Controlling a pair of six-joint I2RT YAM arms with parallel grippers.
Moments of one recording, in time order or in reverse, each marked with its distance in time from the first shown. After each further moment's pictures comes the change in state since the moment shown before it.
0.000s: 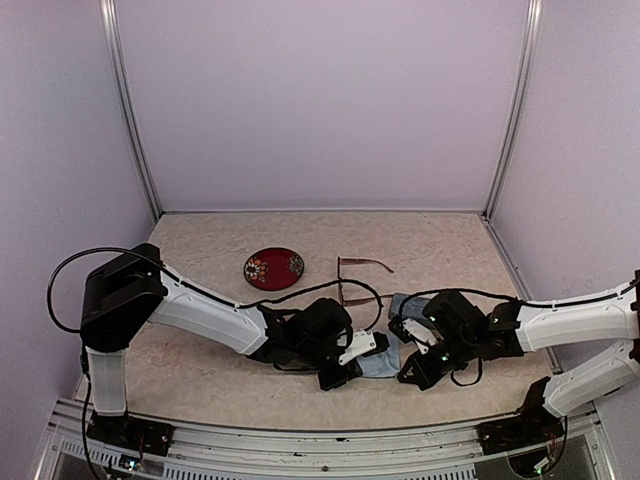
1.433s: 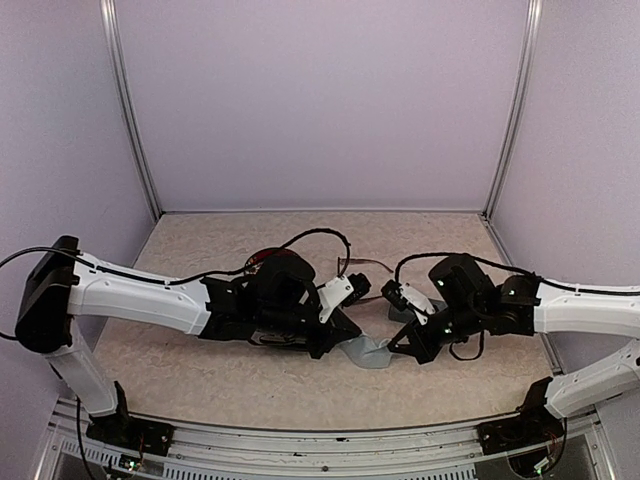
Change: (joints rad) left arm 0.037 -0.334 -0.098 0.058 0.007 -0.221; right arm -0.013 -0.080 0.189 -0.101 -0.017 -0.138
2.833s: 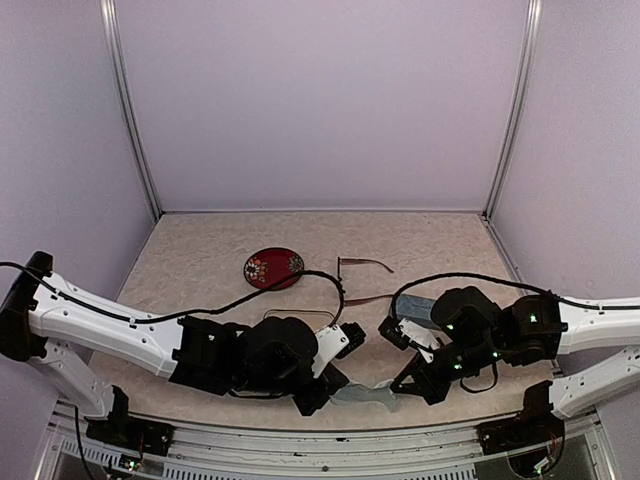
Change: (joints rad) left arm -0.293 -0.140 -0.082 -0.200 -0.332 -0.274; right arm 0.315 -0.135 -0.013 -0.142 0.086 0.193
